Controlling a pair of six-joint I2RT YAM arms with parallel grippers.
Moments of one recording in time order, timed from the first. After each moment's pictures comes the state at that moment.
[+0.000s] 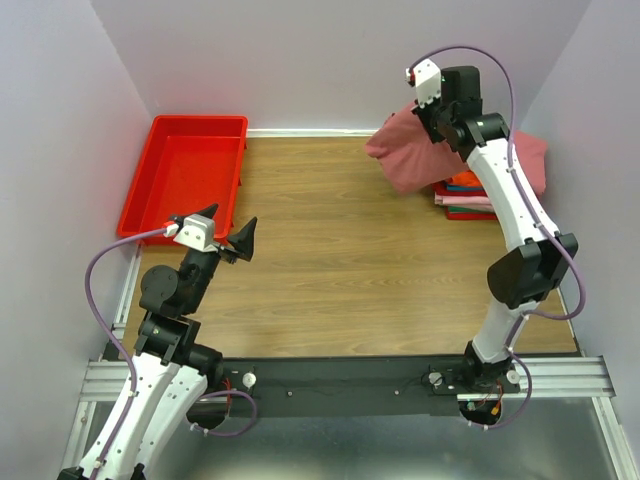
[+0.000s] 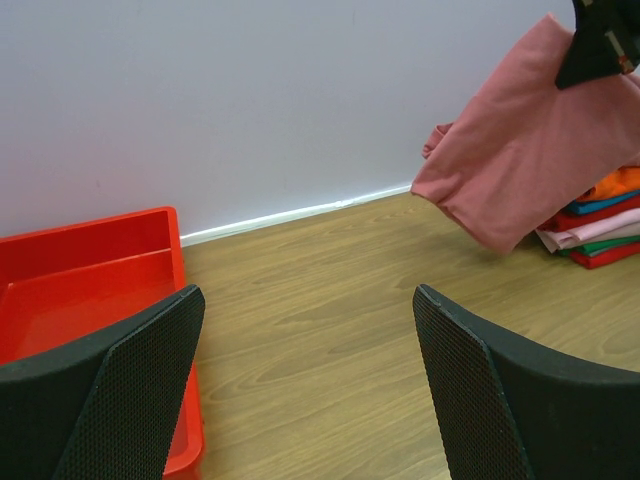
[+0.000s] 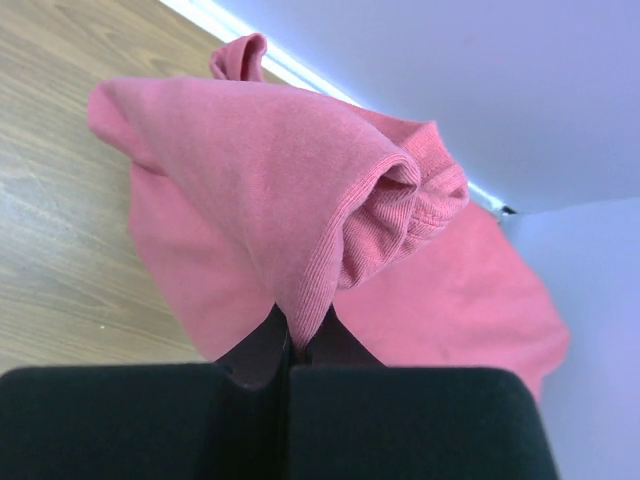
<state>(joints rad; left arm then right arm) -0.32 0.42 0.52 0.13 0.06 -0.01 0.26 1.84 1.99 -0.70 0.10 -0.46</state>
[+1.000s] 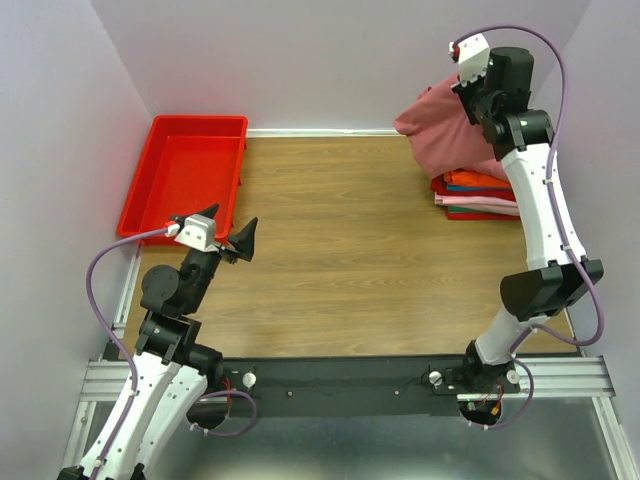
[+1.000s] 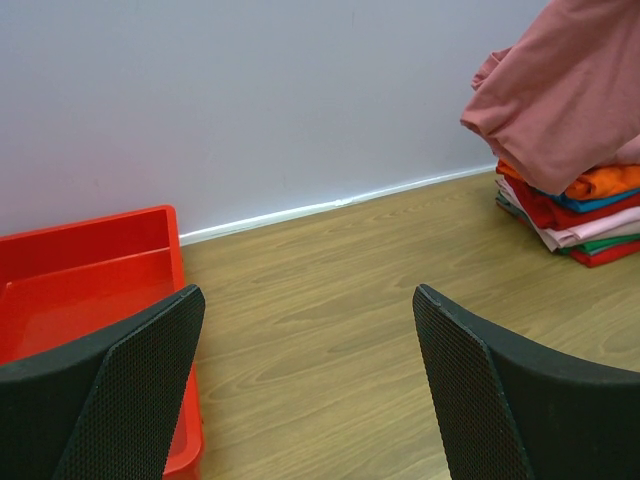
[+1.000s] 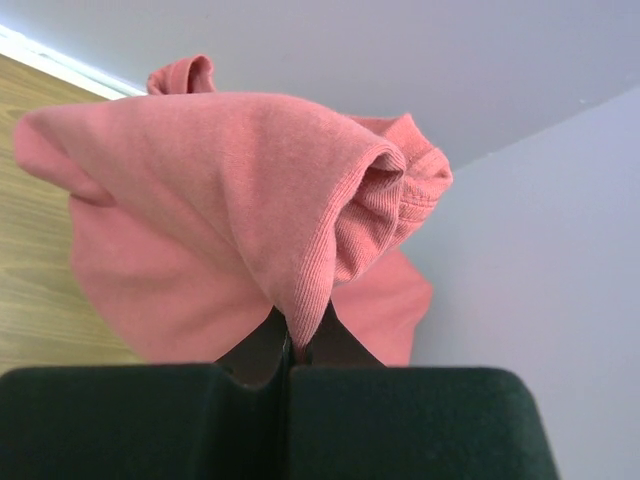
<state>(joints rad) -0.32 0.42 0.52 0.14 0.07 -0.01 0.17 1.72 2.06 -0.70 0.20 -0.52</state>
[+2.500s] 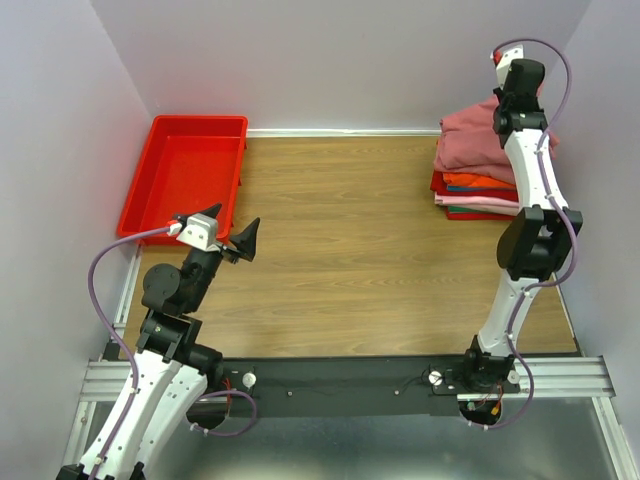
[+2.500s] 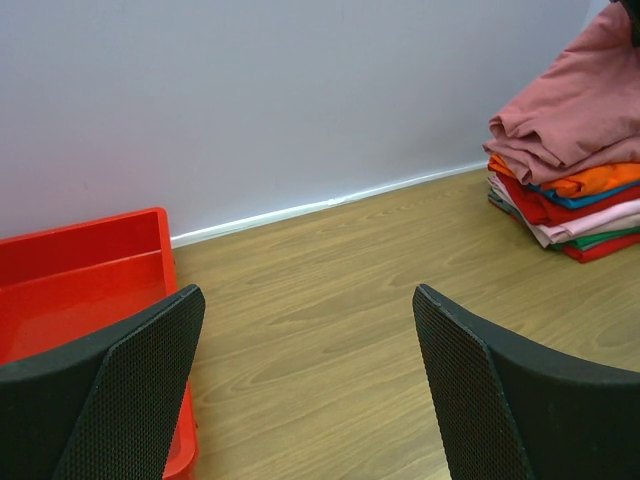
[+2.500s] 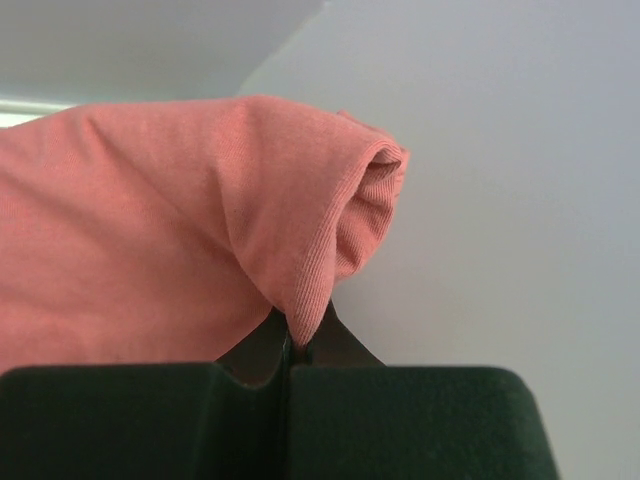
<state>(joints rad) -0.33 0.44 0.51 0.16 0.08 -0.01 -0.08 2.06 2.09 -0.36 0.47 -0.60</state>
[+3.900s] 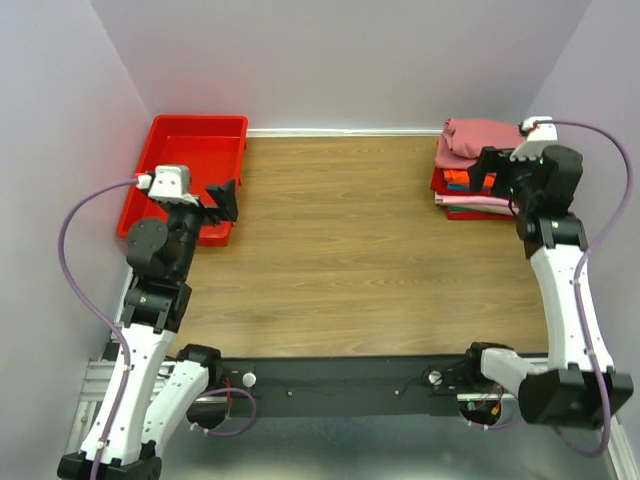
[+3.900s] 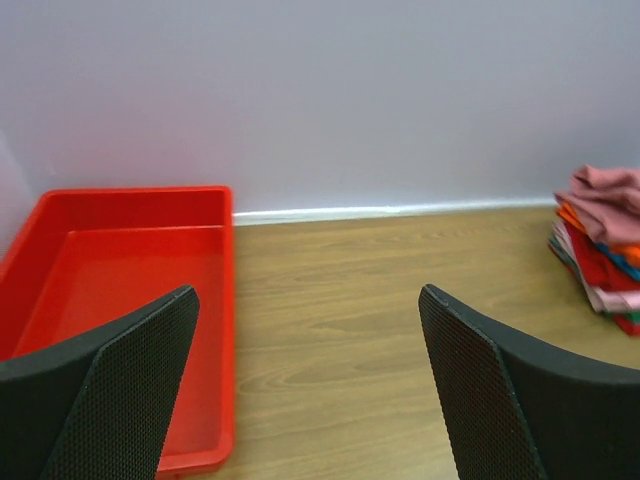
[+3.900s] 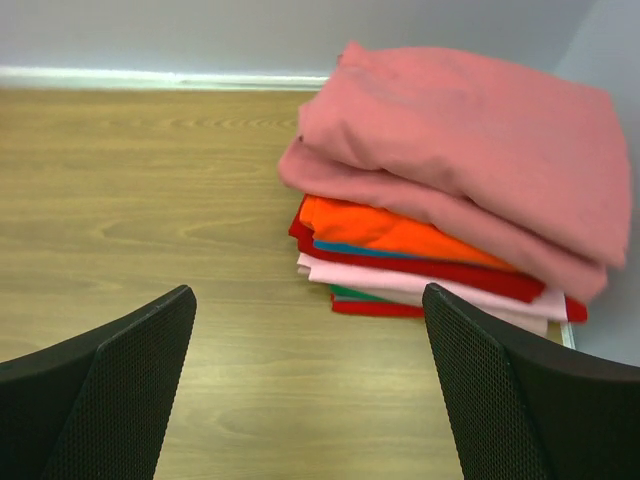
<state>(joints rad) -0.24 0.64 0.82 -0.03 -0.04 -0.11 -0.10 1.16 1.20 -0.34 -0.21 -0.08</state>
